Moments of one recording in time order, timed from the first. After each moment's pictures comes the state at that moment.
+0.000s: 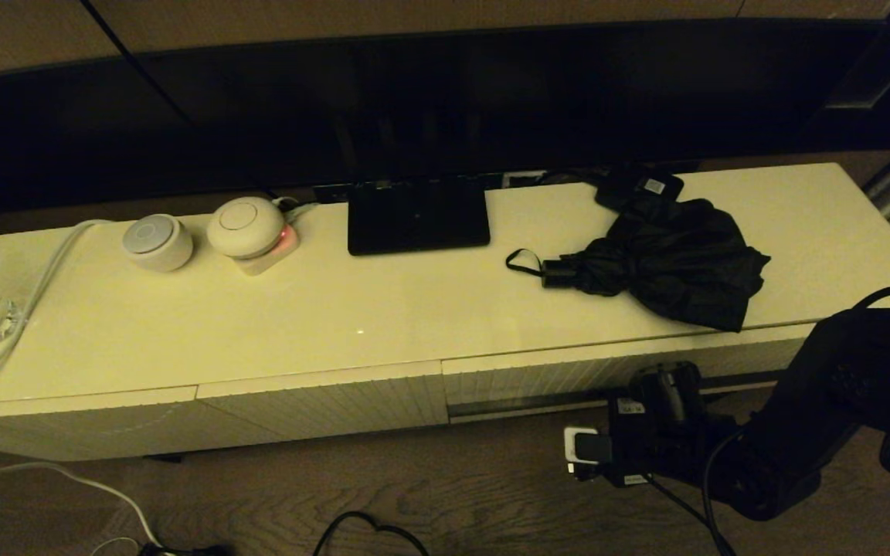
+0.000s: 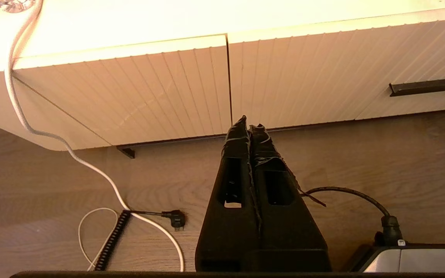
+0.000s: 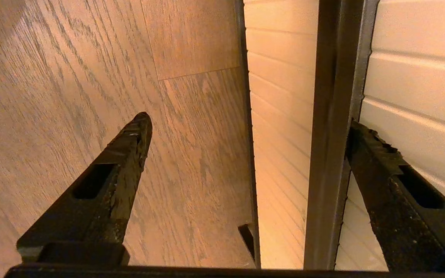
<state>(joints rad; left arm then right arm) 0.00 0.00 0.00 0.00 0.00 0.02 0.36 2.22 -0.70 -0.78 -0.04 -1.27</state>
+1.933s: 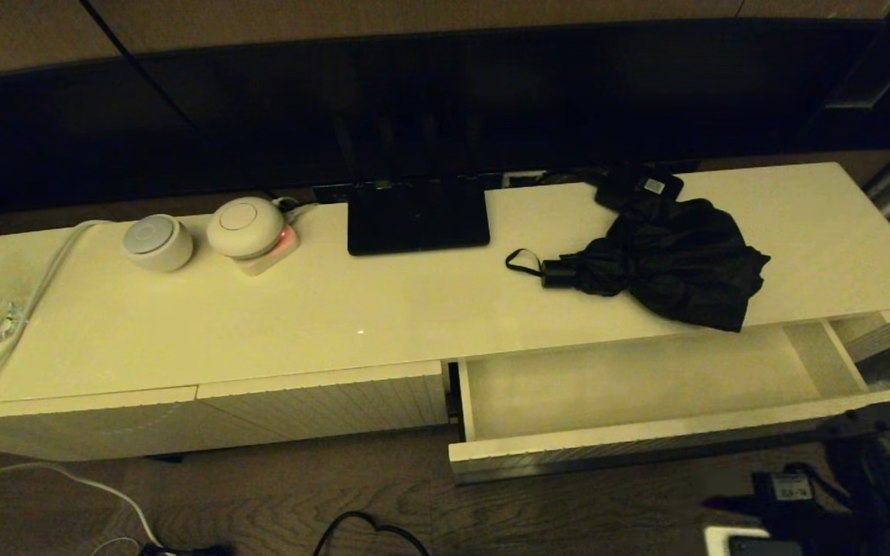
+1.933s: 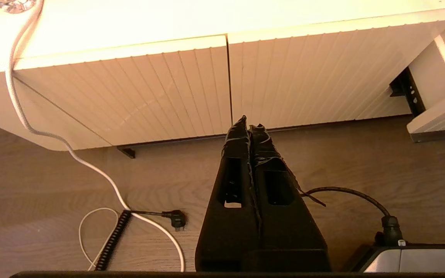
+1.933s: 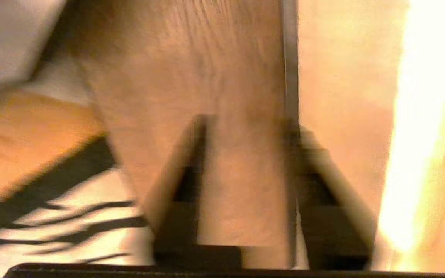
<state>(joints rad) 0.00 0.00 0.00 0.00 0.00 0.02 0.46 1.38 -0.40 -0.12 -0.04 -1.09</state>
